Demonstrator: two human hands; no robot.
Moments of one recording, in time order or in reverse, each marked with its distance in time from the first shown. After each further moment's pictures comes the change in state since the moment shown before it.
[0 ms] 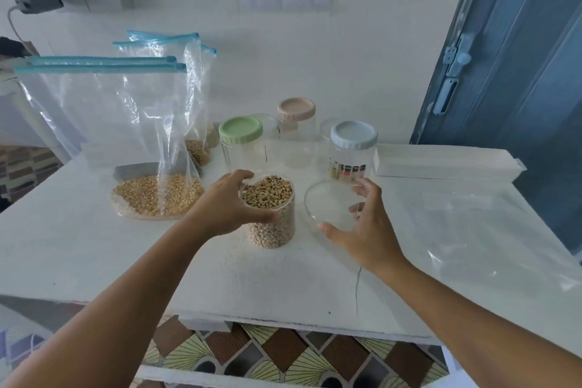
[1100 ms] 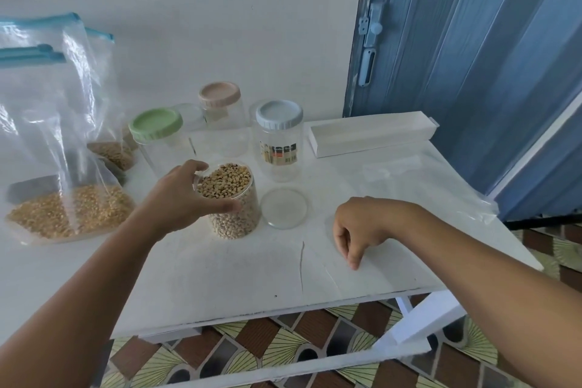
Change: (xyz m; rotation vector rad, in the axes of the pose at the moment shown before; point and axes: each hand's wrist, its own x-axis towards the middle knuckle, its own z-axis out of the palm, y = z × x) left_hand 0.016 0.031 0.025 -0.045 -0.054 0.036; right_hand -0.001 -0.001 -0.112 -0.680 -1.017 0.135
